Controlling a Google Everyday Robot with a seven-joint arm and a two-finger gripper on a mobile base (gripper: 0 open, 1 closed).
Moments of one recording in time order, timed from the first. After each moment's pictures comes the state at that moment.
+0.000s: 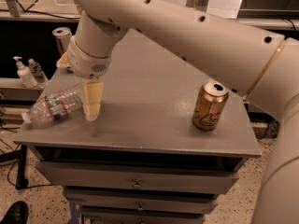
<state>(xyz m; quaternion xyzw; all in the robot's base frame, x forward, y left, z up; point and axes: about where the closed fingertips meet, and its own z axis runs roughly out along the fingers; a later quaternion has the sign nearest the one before) 0.521 0.186 0.874 -0.87 0.42 0.13 0.23</state>
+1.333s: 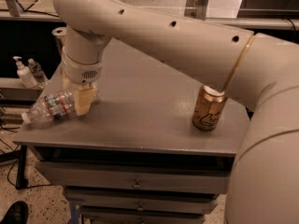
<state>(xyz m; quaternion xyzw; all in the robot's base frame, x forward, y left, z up) 0.532 0.196 0.842 -0.87 0.45 0.08 0.18</state>
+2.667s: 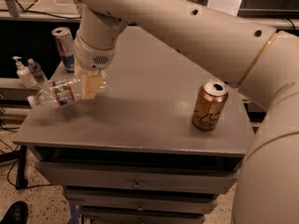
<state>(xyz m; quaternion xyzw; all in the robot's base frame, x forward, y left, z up) 0.548 0.172 0.872 -0.84 0.50 0.10 0.20</state>
